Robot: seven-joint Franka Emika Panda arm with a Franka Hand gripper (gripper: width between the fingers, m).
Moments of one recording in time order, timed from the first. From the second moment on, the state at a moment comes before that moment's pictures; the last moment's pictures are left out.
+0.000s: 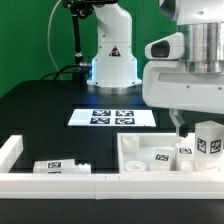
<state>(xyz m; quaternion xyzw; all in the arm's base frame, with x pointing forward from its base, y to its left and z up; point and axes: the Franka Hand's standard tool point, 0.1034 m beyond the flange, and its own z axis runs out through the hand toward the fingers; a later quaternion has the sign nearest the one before) 0.642 0.108 0.075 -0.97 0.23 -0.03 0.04</state>
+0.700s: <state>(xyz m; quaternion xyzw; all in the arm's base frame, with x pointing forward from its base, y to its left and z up) 0.641 0.125 0.072 -0.99 -0.14 -0.06 -0.01</state>
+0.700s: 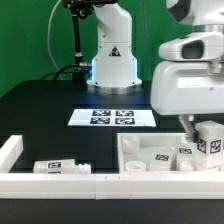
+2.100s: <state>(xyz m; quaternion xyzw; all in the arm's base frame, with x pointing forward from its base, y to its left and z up) 0.641 0.108 0.068 -0.84 0.53 -0.02 0.06</state>
